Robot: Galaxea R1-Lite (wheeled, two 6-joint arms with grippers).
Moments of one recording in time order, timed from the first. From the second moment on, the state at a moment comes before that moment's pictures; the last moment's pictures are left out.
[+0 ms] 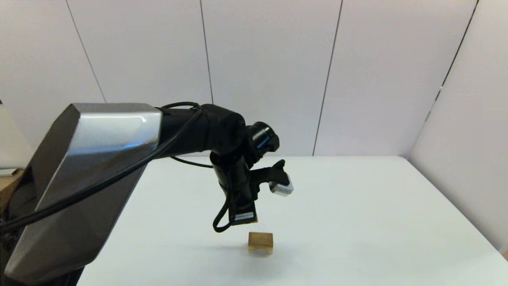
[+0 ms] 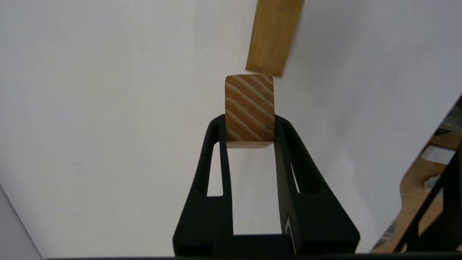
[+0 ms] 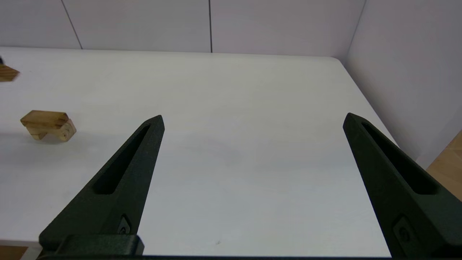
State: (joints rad) left arm -0.72 2.30 -1.97 1.00 -0.02 0.73; right arm 0.00 0.00 0.00 0.00 0.02 -0.02
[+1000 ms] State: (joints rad) left arm -0.76 2.37 -1.97 0.99 -0.09 0.88; right arm 0.00 0.00 0.00 0.00 0.02 -0.02
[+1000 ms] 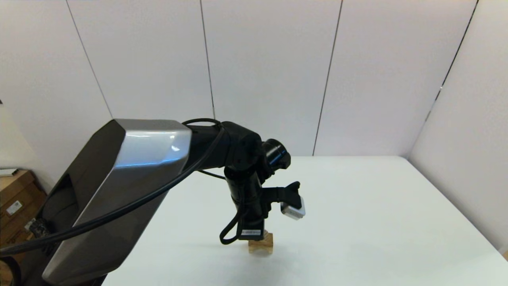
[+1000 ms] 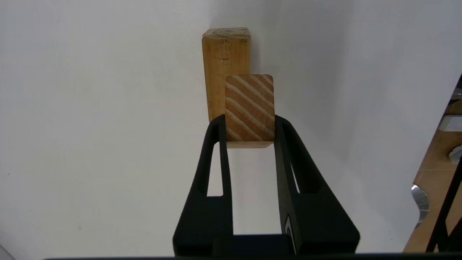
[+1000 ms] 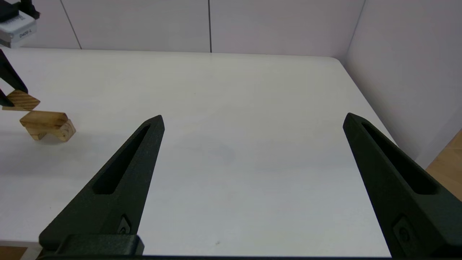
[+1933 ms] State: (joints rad) left arm -0.77 2.41 -1.98 0.95 -0.09 0.94; right arm 0.00 0.00 0.00 0.00 0.02 -0.02
